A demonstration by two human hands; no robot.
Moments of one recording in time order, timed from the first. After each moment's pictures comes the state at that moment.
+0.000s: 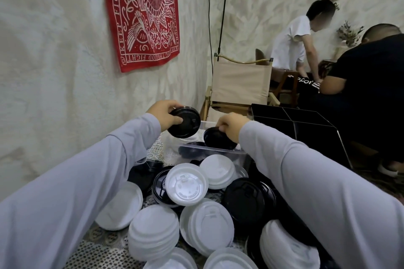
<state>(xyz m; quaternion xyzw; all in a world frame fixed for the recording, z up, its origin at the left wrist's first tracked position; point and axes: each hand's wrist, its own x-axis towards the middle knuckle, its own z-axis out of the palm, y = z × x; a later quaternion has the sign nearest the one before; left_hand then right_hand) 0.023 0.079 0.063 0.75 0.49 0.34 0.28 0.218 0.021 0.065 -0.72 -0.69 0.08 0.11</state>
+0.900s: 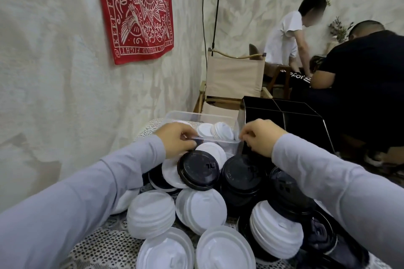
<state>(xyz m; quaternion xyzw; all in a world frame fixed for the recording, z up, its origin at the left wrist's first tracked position) 0.038 0.006 0.033 0.84 0.45 0.19 0.21 0.257 -0.066 0.056 -0.74 -0.66 0.05 0.13</state>
